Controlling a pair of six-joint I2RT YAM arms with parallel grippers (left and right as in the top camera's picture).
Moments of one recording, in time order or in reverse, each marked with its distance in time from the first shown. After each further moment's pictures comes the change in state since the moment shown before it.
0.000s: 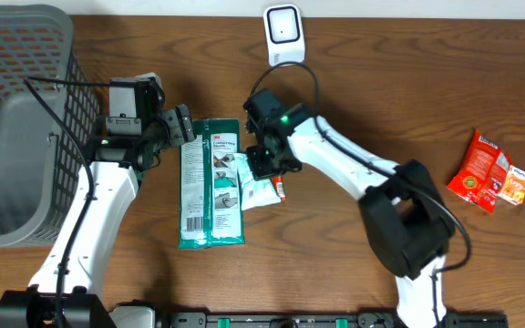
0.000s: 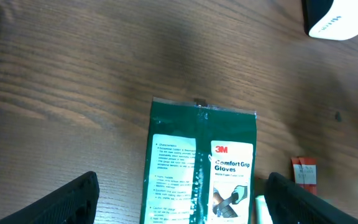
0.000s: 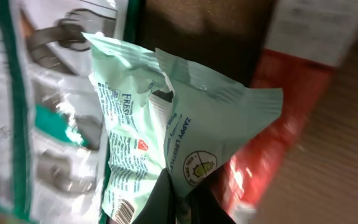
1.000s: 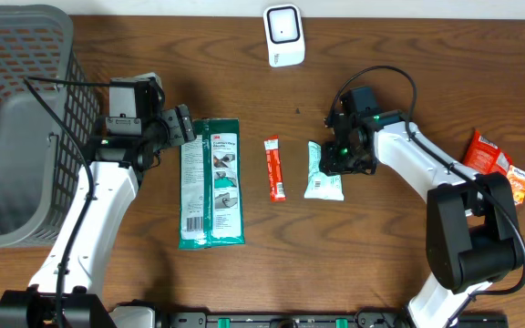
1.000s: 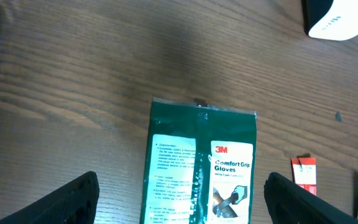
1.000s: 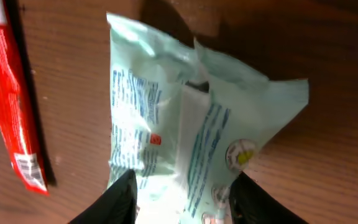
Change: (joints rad) left arm 0.000 0.000 0.000 0.000 0.000 0.000; right arm -0.359 -0.198 -0.367 0.148 -0.016 -0.194
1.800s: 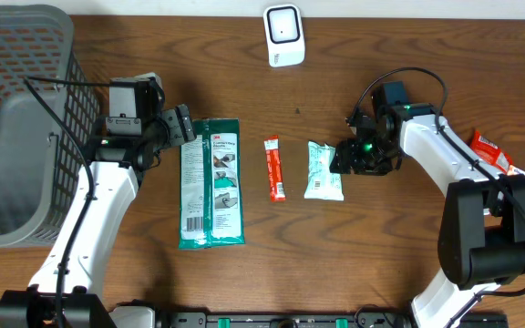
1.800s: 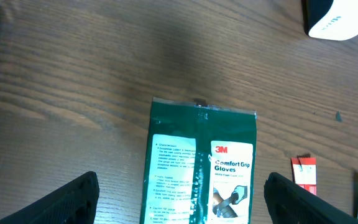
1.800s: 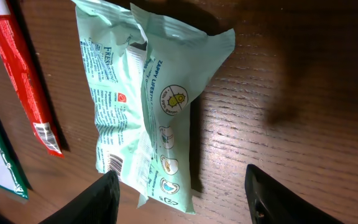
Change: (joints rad) left arm 0.000 0.000 0.000 0.000 0.000 0.000; right arm -0.138 -0.007 0.033 -0.142 -0.140 -0.053
